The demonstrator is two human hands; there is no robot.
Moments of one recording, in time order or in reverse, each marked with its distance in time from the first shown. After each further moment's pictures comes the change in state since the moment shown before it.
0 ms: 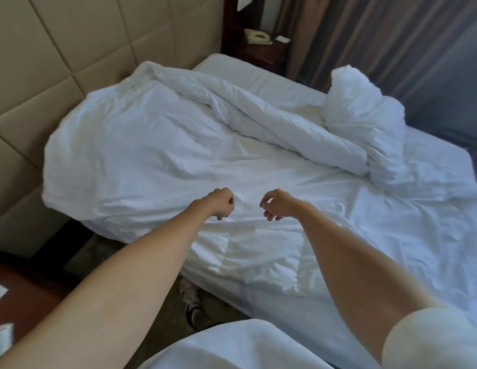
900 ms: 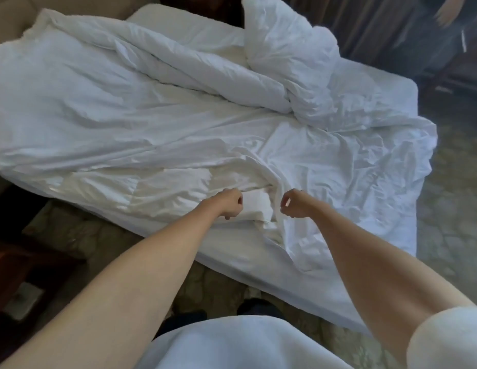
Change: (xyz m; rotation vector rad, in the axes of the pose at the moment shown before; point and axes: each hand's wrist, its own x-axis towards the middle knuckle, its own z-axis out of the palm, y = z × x) left_hand -0.035 0.328 0.324 0.087 -0.138 0.017; right_hand -0.190 0.432 -0.088 -0.218 -0.009 0.109
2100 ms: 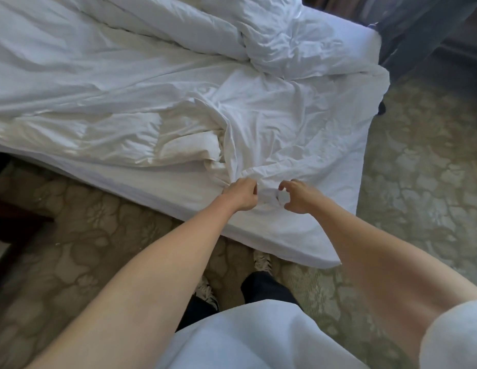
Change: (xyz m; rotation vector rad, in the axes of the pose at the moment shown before) left_hand -0.067 0.176 0.212 0.024 0.081 0.069; right_hand -0.131 0.212 0.079 -0.227 0.061 -0.084
